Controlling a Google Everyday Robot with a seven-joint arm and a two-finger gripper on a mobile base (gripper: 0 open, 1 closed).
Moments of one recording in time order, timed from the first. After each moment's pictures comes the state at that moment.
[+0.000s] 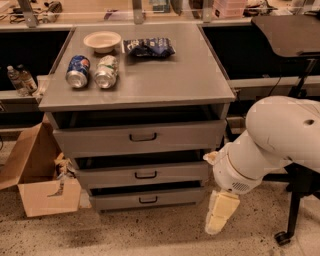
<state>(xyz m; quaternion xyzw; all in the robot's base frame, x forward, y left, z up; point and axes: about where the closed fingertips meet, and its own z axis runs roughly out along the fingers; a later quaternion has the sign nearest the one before) 0.391 -0.128 0.750 -0.64 0.75 0.09 0.15</state>
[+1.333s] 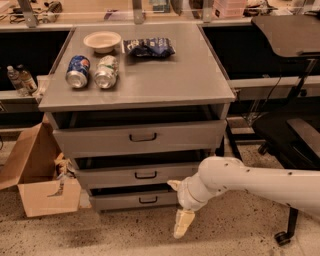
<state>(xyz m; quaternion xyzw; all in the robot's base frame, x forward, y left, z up) 0.458 -0.064 0.513 -0.70 0.67 0.15 0.19</state>
